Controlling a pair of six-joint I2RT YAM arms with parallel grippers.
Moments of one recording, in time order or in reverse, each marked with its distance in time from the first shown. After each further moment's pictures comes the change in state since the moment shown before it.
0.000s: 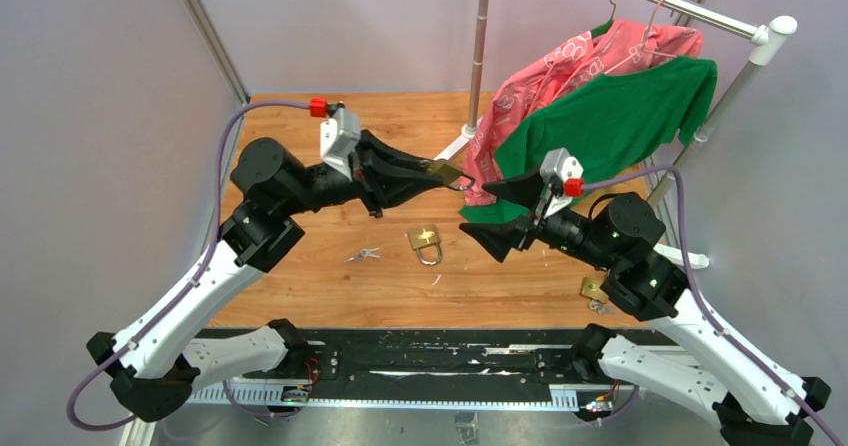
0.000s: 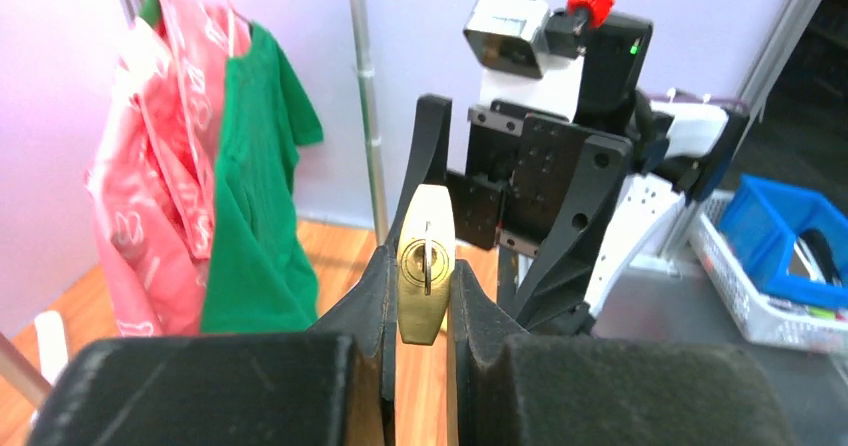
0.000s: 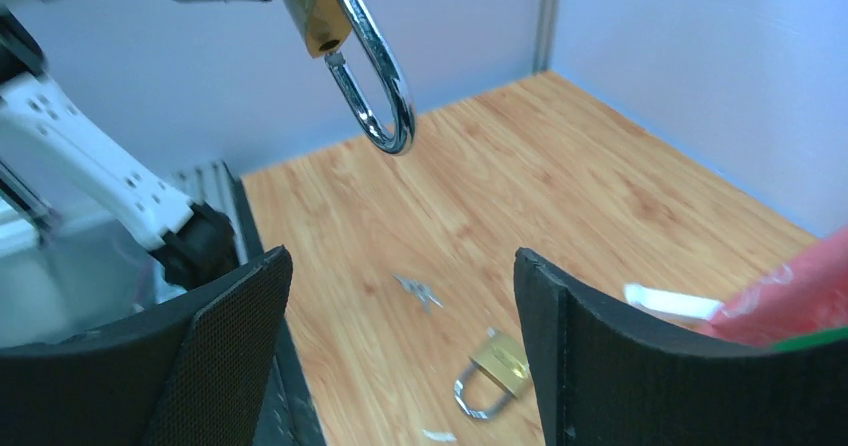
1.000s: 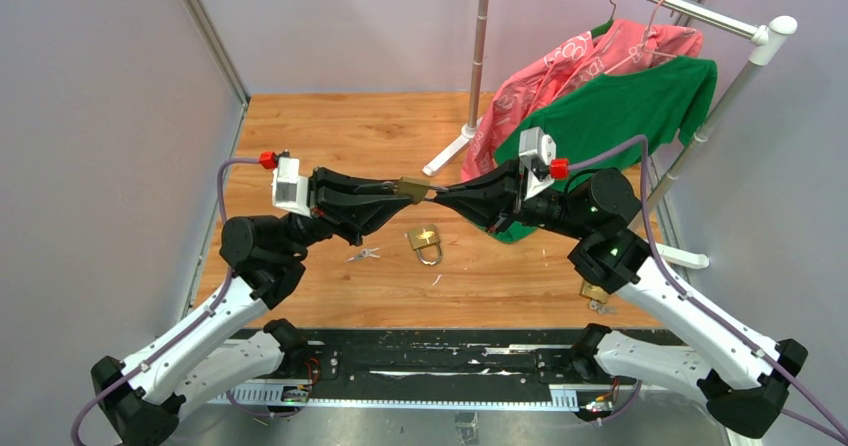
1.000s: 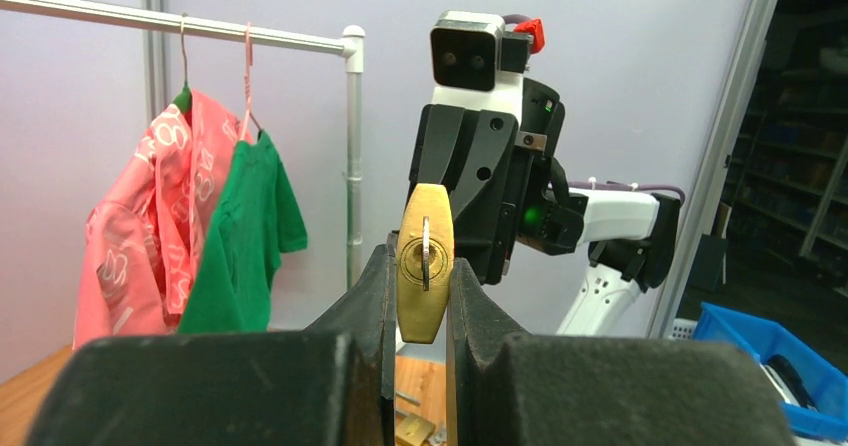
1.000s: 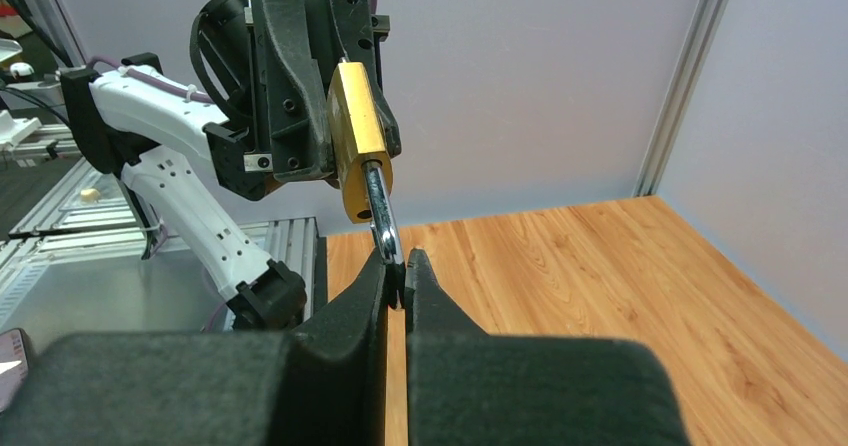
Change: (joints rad) left arm 0.048 -0.231 -0.512 0.736 -0.111 -0.337; right arm -0.001 0.212 0.056 0.402 -0.280 0.127
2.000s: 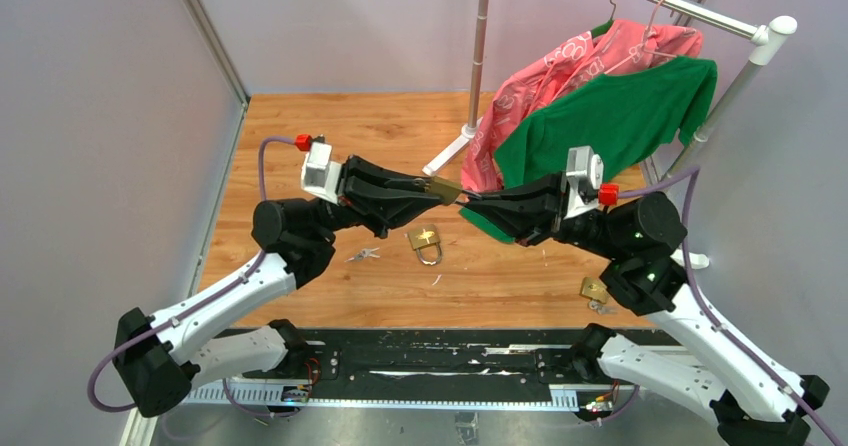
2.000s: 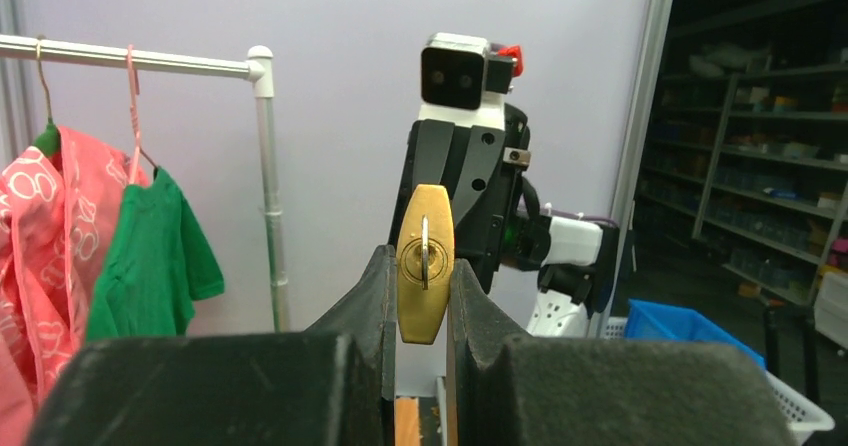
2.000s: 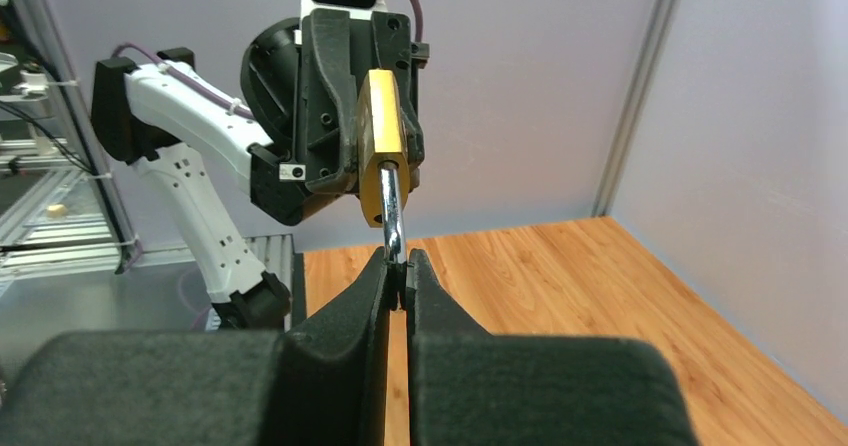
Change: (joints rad) left arm -0.067 0.244 0.071 0.275 0.068 -0.104; right arm -0.020 -0.162 -0.051 -0.021 0.006 -0.018
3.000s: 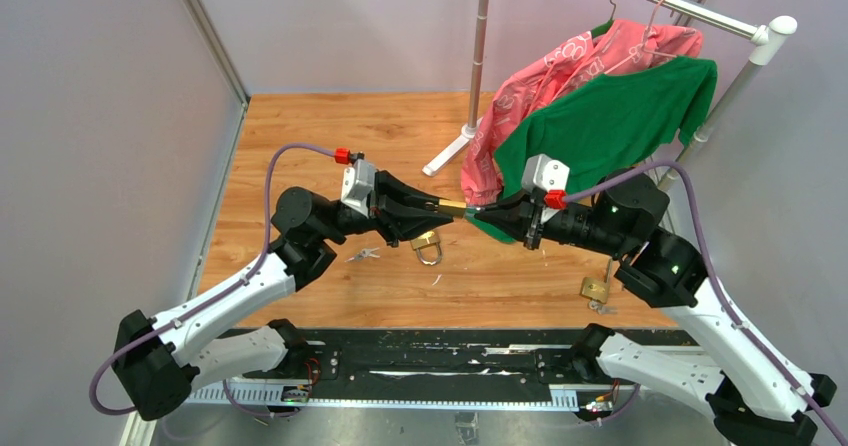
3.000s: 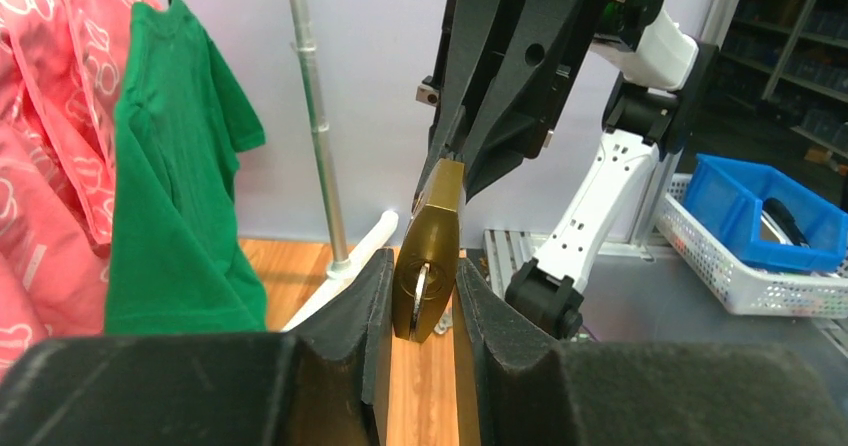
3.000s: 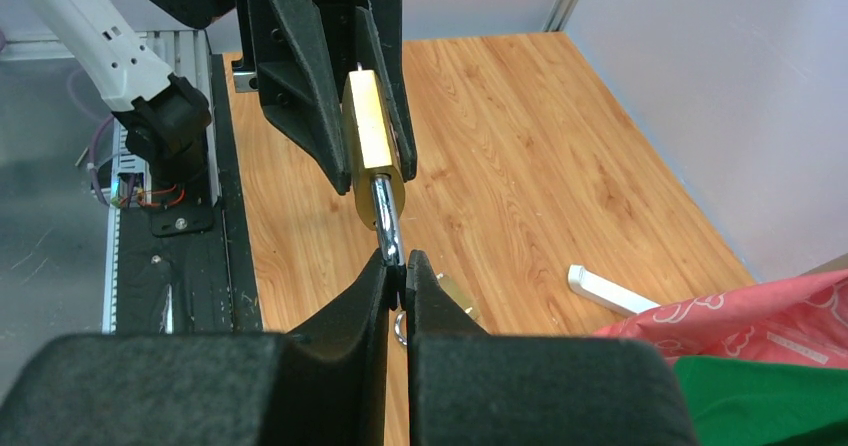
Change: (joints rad) left arm 0.011 -0.014 -0.043 -0.312 0.126 0.289; right arm 0.000 0.058 0.222 -0.668 0.105 -0.376
